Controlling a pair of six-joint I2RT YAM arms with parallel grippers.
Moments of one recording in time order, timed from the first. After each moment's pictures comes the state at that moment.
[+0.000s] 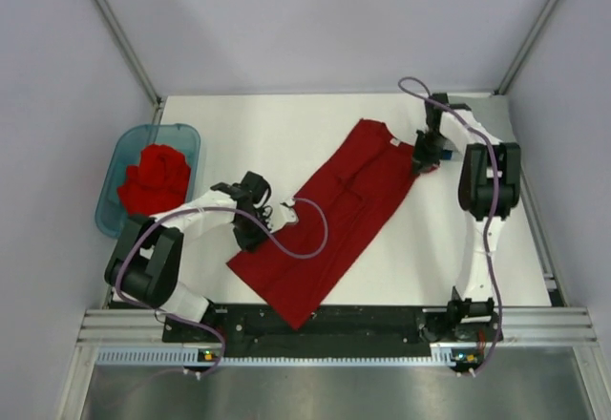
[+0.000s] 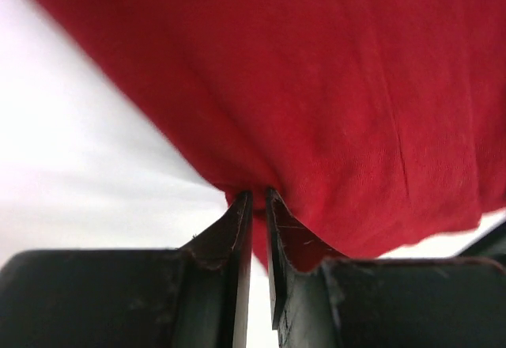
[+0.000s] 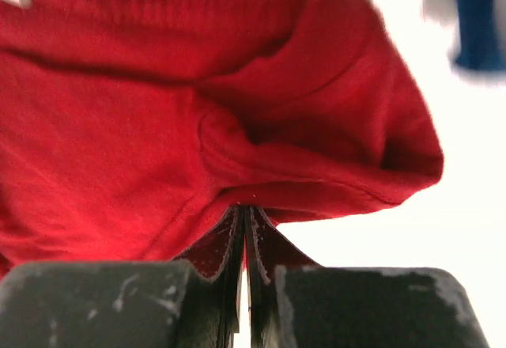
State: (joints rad) left arm -0.41 1.52 0.83 -0.73 0.15 0.69; right arm 0.05 2.12 1.62 -0.89 -0.06 0.39
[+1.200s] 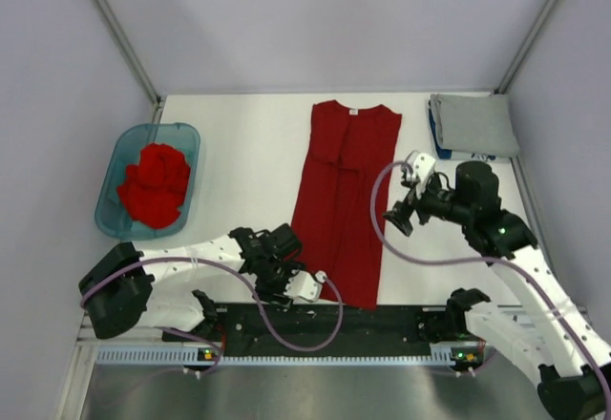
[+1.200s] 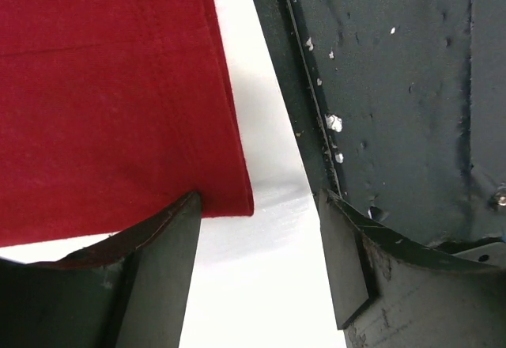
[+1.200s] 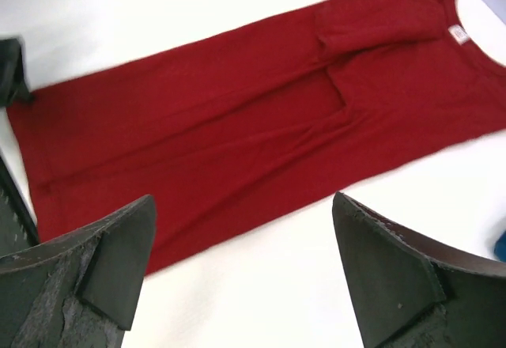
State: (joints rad) left arm -0.98 1.27 0.65 -0.73 0.34 0.86; right arm 0.35 0.85 0.86 -0.49 -0.50 -0.32
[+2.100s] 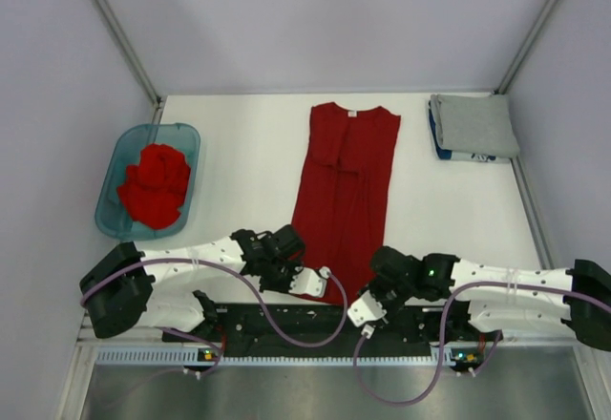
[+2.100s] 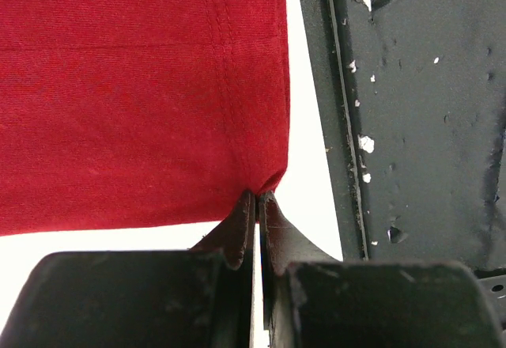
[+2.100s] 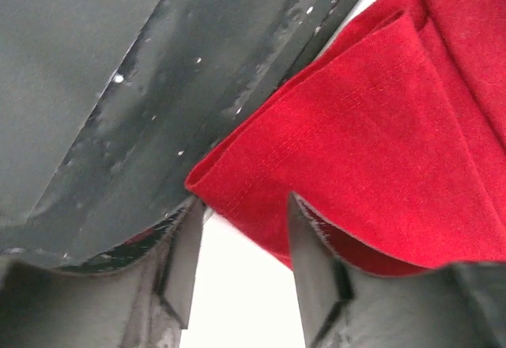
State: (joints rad) left arm -1.01 1.28 0.63 -0.65 0.27 0.77; right arm 1.17 0.98 0.43 -0.56 -0.32 -1.03
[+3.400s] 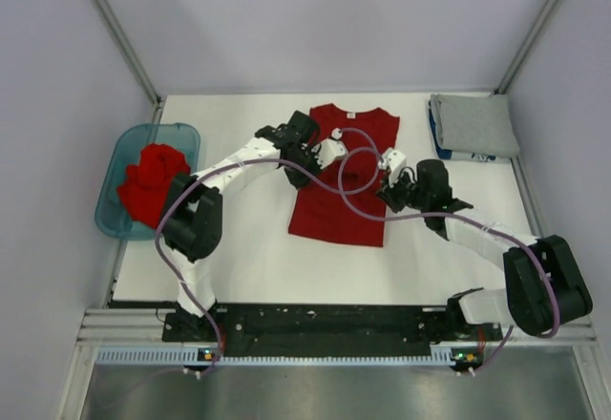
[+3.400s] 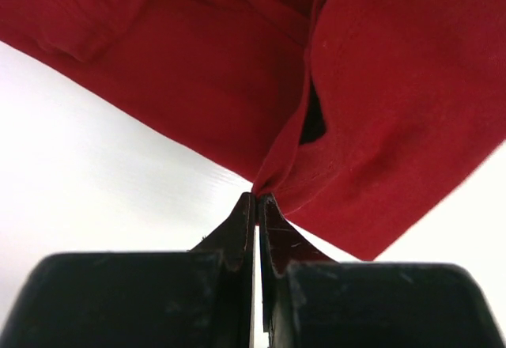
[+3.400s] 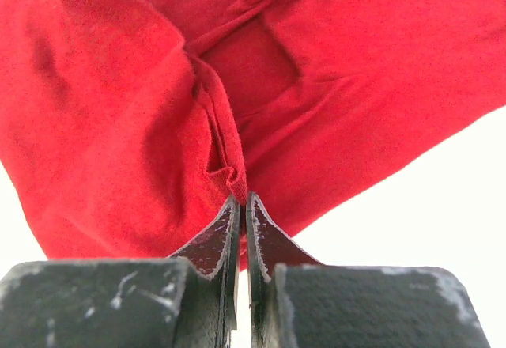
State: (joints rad) left arm -0.58 1.88 1.52 -0.77 0.21 0.55; right arm 0.35 1.30 0.56 0.21 -0.42 -0.31
